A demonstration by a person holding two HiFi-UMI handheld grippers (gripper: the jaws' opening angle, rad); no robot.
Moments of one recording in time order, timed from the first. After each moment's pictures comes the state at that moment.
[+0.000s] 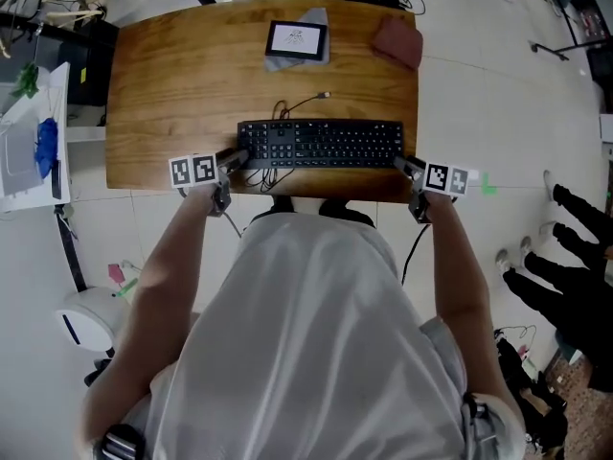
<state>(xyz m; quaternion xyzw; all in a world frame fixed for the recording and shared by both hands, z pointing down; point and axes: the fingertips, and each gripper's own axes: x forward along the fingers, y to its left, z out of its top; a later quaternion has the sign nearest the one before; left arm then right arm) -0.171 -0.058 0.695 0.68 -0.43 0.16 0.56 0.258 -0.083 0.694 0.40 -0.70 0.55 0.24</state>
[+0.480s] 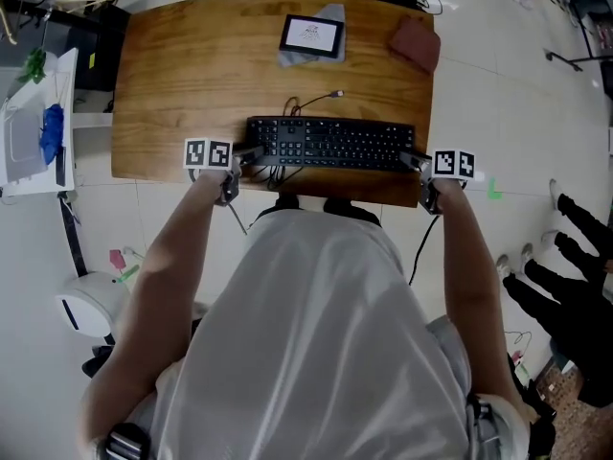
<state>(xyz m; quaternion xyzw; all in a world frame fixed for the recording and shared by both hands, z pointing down) -0.154 -0.056 0.709 0.67 -0.38 0.22 0.60 0.244 -0.100 0.709 0.34 -0.68 0.59 0.29</state>
